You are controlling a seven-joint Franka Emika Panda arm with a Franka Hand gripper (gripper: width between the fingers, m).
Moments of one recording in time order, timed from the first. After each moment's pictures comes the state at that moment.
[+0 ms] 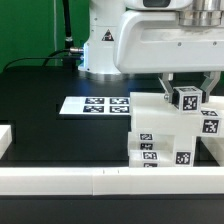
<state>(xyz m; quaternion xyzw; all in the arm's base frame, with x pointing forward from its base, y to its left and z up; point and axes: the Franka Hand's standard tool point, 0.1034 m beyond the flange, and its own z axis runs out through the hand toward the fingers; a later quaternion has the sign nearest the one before) 0.633 0.067 0.112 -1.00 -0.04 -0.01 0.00</state>
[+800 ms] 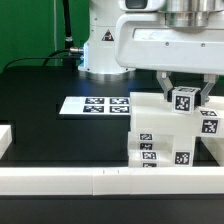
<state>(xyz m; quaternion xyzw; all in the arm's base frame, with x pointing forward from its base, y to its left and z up) 0.633 0.065 0.112 -0.94 0.34 0.00 0.03</state>
